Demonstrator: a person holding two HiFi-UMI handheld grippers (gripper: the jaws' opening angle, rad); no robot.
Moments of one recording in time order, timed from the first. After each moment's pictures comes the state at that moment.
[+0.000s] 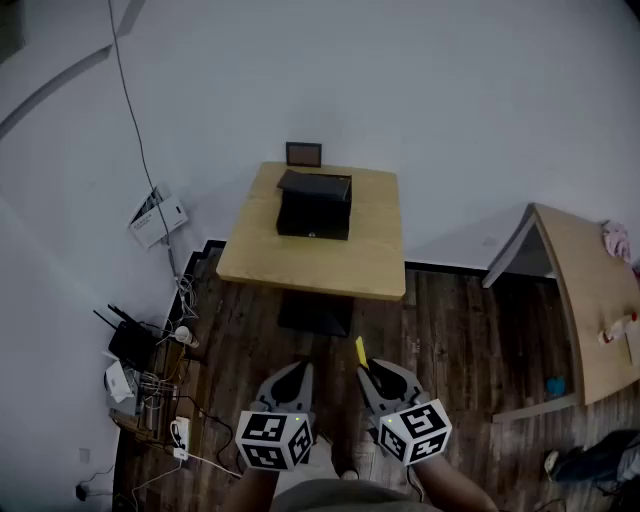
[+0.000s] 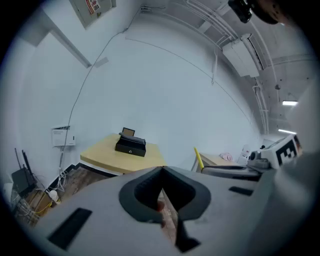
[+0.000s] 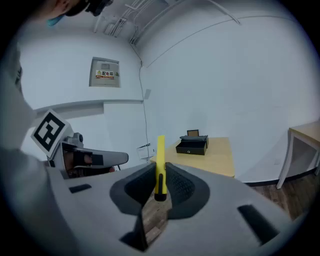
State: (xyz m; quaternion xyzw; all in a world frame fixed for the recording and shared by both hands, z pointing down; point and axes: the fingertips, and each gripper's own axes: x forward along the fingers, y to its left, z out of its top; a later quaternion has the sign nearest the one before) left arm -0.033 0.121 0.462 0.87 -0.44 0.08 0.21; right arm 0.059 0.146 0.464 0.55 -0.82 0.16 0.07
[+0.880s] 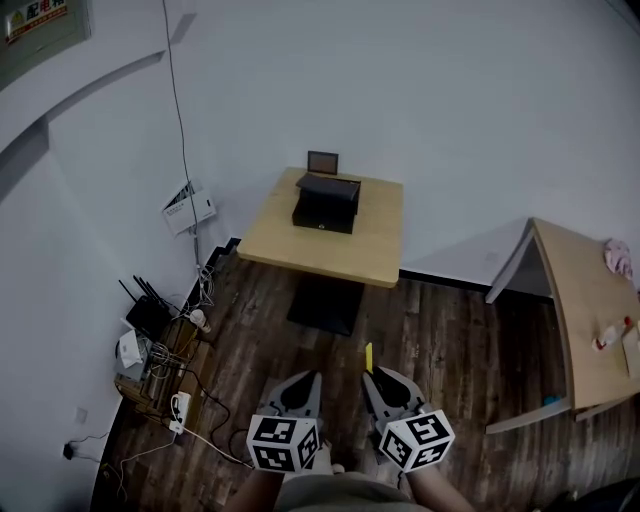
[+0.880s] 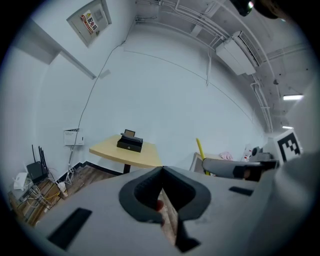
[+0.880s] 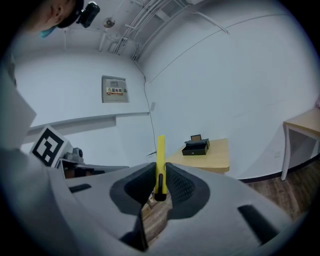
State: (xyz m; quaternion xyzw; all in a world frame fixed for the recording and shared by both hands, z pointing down) left arm -0.017 0.276 0.450 0.86 -0.45 0.08 0.20; right arm 0.074 0.293 0.434 0.55 -0.82 0.16 0.01
